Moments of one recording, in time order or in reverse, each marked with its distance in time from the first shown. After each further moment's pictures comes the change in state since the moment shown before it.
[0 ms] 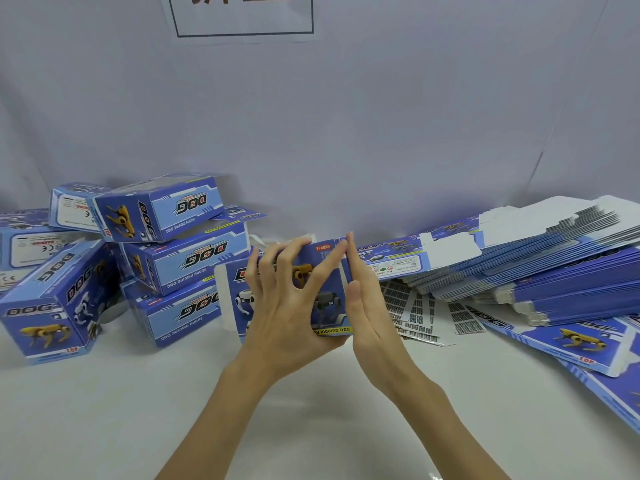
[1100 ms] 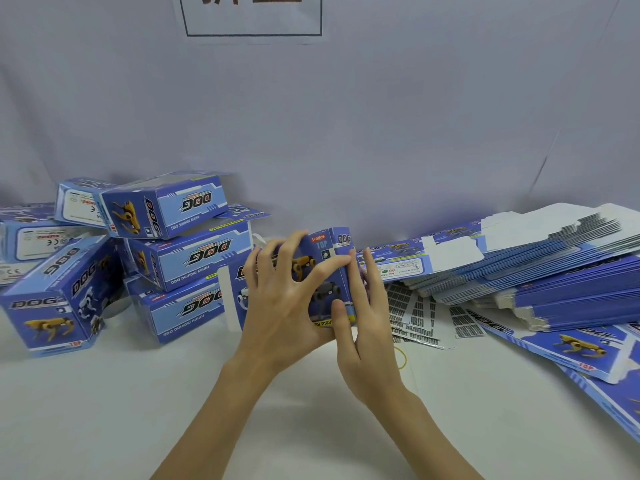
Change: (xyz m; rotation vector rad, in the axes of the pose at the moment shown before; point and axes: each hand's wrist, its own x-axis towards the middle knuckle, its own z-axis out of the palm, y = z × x) left_hand 0.006 -0.001 -0.012 0.025 0.034 -0.010; right_hand -0.008 0.031 0.022 -0.237 0.226 -0.239
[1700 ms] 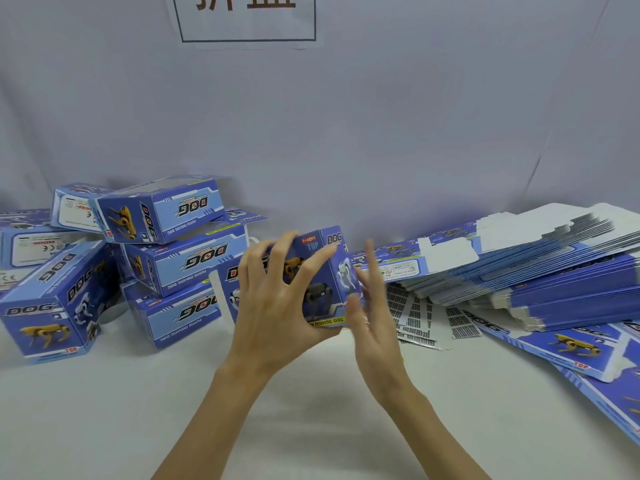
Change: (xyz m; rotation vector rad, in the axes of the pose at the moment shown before) left_hand 0.001 -0.007 0.002 -0.027 0.079 0.026; right_hand 0.010 -0.008 -0.016 0.497 -0.017 0.192
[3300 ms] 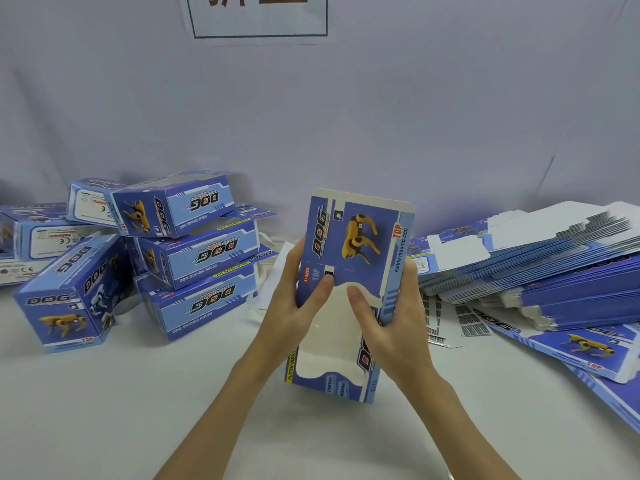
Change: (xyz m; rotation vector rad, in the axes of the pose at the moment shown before) left_hand 0.000 0.017 -0.003 -1.185 -0.149 -0.601; right_hand 0.008 -0.010 -0.013 -0.239 0.101 -0.074
